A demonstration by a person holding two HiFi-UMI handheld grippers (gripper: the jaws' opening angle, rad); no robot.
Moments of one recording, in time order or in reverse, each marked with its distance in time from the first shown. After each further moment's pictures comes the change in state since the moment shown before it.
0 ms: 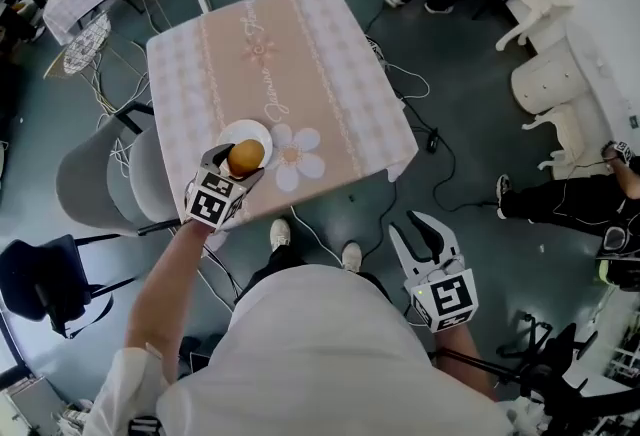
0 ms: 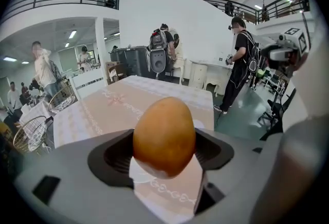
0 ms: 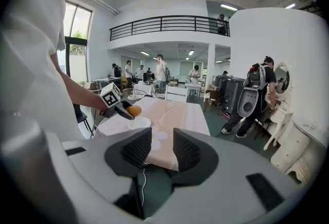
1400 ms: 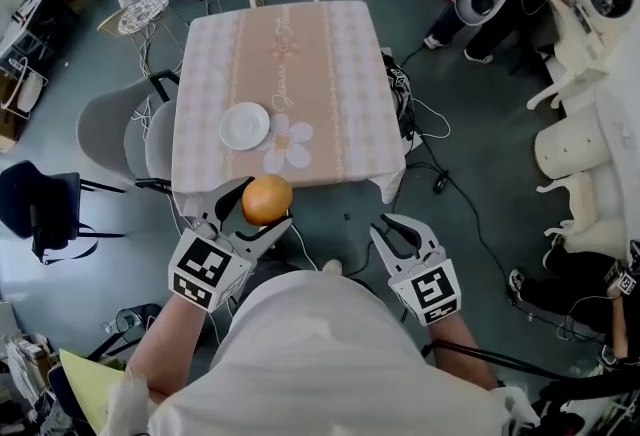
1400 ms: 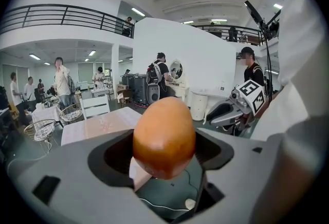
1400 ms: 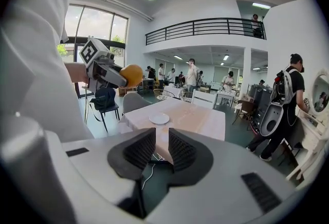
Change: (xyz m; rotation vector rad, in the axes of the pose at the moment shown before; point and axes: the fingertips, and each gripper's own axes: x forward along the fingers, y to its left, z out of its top) left arm -0.151 -0.223 0.138 -0.118 -0.305 0.118; right arm -0.041 -0.035 -0.029 -0.217 -0.048 0.363
